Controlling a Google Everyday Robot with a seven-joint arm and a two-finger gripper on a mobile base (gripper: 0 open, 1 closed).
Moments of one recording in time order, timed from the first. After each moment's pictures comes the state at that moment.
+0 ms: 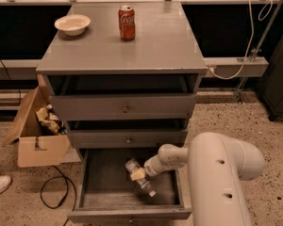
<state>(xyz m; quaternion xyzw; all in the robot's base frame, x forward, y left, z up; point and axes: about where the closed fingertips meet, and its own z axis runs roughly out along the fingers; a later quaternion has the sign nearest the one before) 0.613 -0.002 0.230 -0.27 0.92 0.26 0.13</state>
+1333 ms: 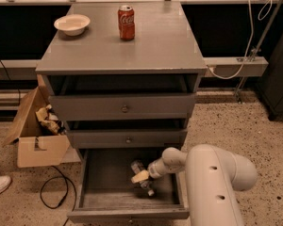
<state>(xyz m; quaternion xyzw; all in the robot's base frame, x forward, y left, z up) 0.624 -0.012 0.175 -0.24 0.92 0.28 0.12</state>
